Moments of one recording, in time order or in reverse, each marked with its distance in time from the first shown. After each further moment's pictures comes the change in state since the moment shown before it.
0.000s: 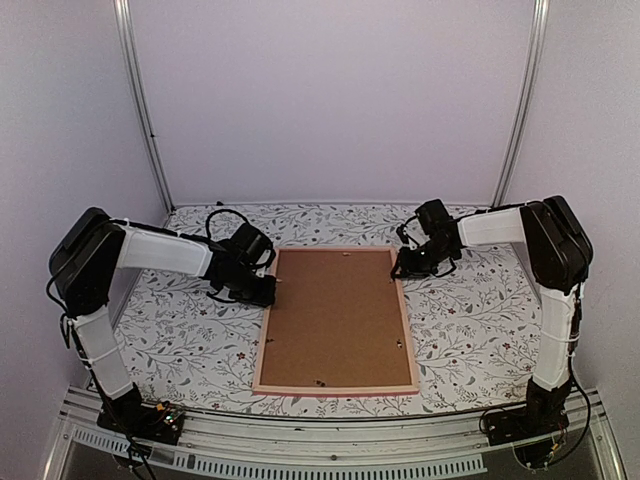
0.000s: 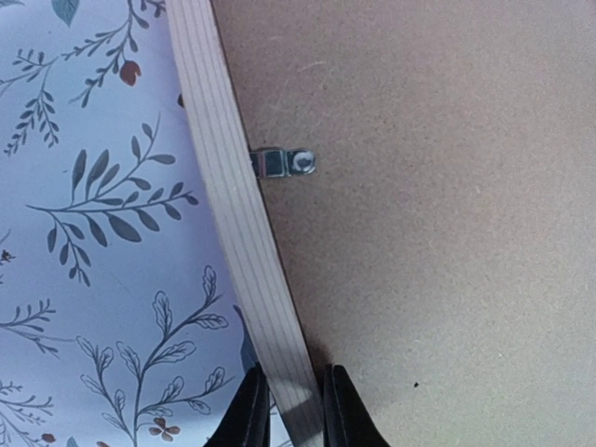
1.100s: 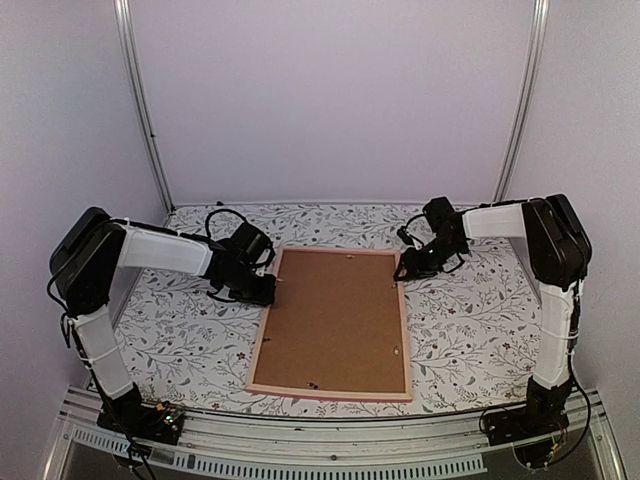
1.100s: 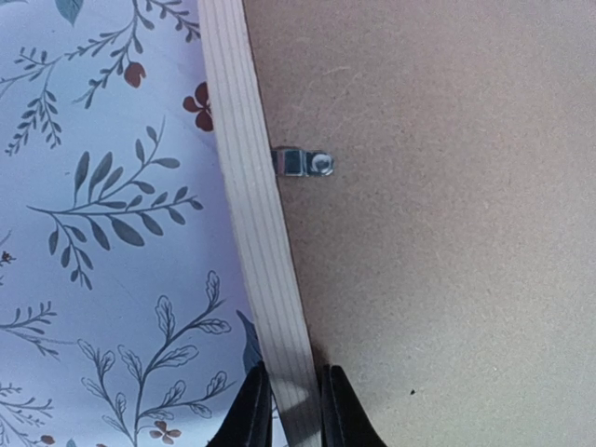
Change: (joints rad) left arm 0.011 0.005 0.006 0.000 0.004 -0.011; right arm -0.060 0.029 0.077 -0.163 -0.117 -0.217
